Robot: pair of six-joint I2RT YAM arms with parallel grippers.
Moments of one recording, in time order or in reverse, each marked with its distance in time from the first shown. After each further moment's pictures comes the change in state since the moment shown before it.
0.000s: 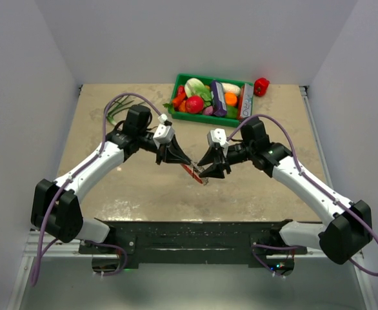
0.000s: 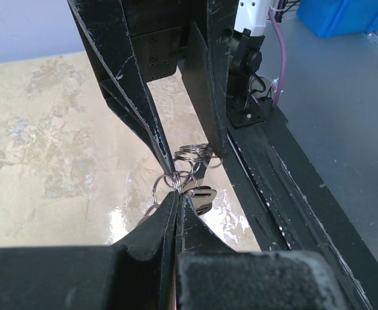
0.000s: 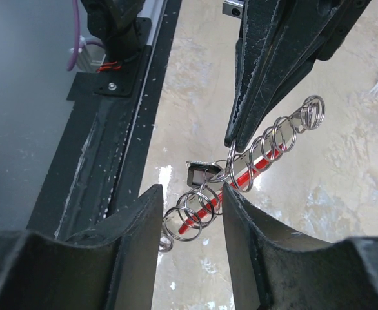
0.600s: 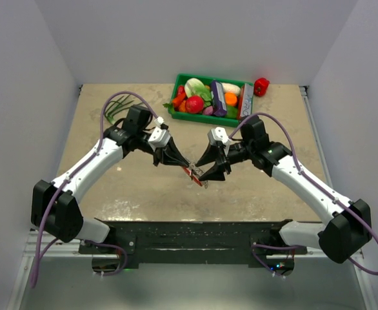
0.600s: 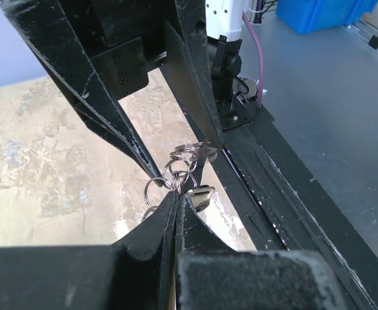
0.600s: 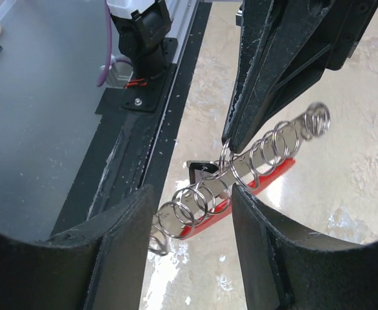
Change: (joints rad) left arm 0.000 0.003 0.073 -0.257 0.065 0.249; right arm 0.000 0.010 0.008 0.028 -0.105 0.056
